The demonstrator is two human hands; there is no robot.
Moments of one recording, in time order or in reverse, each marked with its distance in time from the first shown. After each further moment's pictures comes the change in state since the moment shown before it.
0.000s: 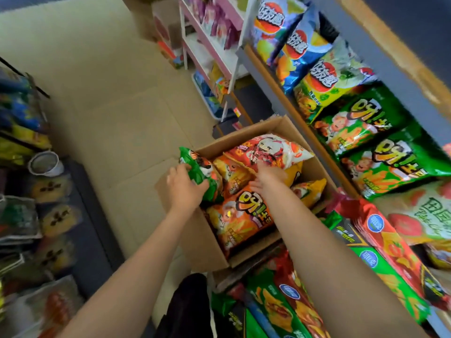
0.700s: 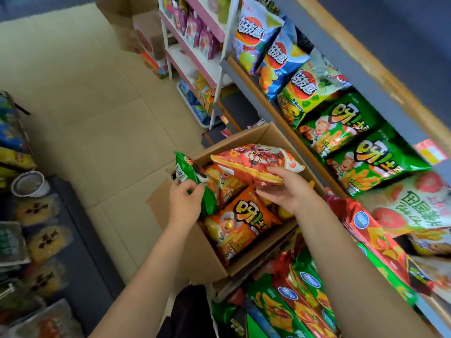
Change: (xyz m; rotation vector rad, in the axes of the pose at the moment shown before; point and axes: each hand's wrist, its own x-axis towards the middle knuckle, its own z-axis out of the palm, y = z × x) left_hand -0.026 0.028 -0.025 -0.404 -0.083 -0.032; right_hand -0.053 -0.020 -0.077 0.261 -0.337 0.012
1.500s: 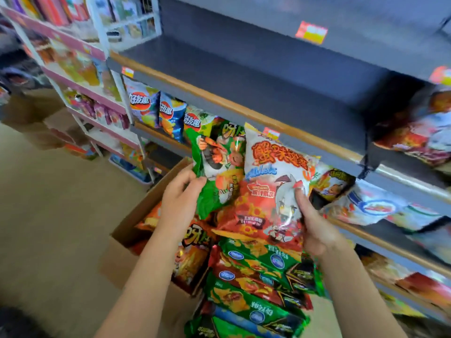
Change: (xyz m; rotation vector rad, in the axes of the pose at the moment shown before) left_hand -0.140 0.162 0.034 -0.345 -0.621 0.470; right_hand -0.182 0.050 -0.197 0.263 -0.109 -0.324
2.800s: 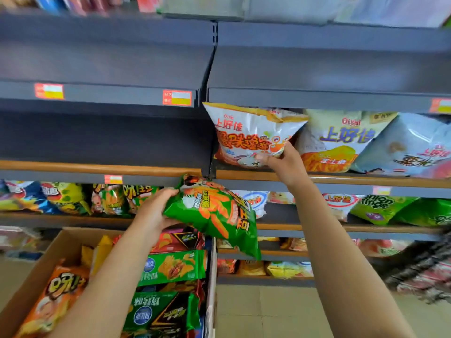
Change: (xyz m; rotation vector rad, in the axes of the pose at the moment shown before) left_hand 0.008 0.026 0.315 0.004 -0.220 -0.458; right_hand -0.070 -0.156 -0.296 -0.360 0.537 -0.810
